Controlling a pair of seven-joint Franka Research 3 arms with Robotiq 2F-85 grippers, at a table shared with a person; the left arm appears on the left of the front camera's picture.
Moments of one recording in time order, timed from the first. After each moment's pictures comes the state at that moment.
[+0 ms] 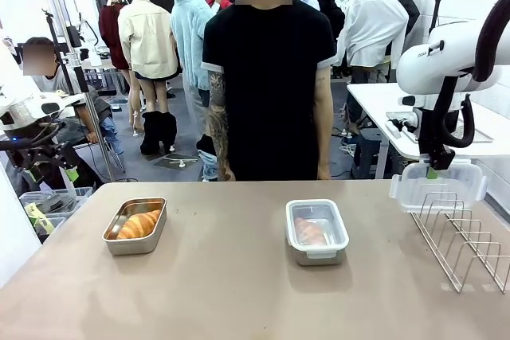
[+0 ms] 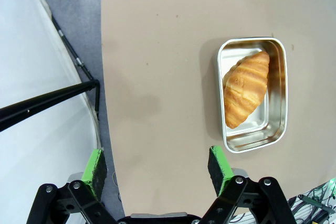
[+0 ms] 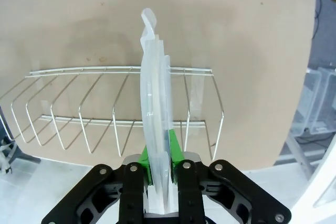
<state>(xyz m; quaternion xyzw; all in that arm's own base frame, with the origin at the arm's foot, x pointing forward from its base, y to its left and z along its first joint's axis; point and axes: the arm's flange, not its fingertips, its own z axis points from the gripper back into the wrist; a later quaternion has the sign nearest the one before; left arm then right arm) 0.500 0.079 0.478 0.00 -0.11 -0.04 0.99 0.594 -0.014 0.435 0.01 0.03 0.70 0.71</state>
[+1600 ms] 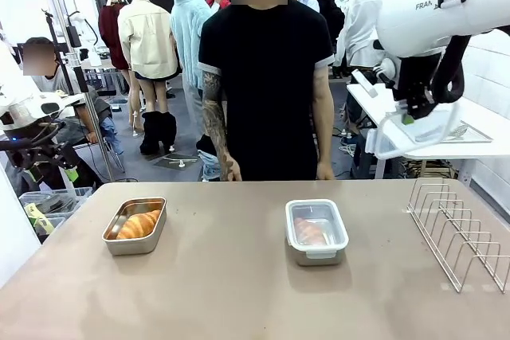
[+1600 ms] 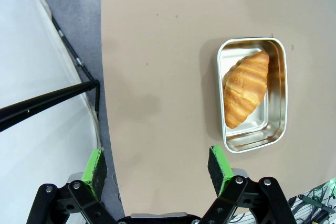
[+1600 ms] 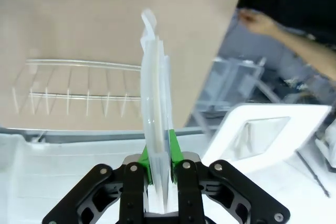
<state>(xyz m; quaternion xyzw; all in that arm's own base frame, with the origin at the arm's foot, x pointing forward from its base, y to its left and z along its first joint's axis) 0.500 0.078 0.478 0.00 -0.11 -0.04 0.99 0.496 0.104 0.592 -0.19 -0.06 0.78 0.60</state>
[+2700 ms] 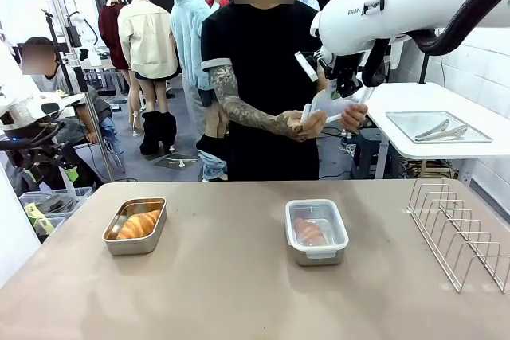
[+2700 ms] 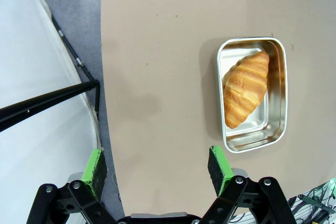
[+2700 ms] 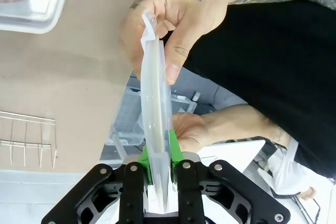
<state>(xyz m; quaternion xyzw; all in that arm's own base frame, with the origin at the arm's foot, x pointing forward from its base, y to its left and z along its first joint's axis) 0.500 0.078 0.478 0.00 -0.11 -0.04 0.99 0.596 0.197 0.601 -0.20 -0.17 0.82 0.51</state>
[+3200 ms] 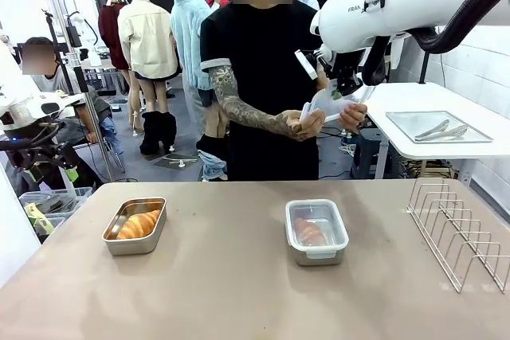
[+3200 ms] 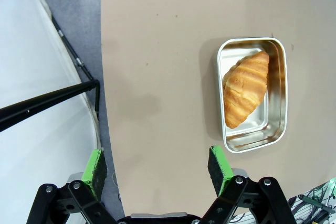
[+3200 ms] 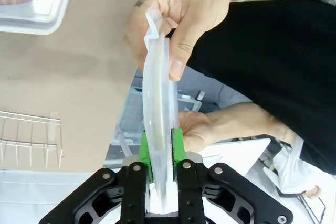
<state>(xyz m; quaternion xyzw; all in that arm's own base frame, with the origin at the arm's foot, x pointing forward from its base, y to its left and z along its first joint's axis) 0.500 0.078 0.478 0.00 -0.11 -0.04 0.99 0.592 0.196 0.605 -0.19 -0.16 0.81 0.52</state>
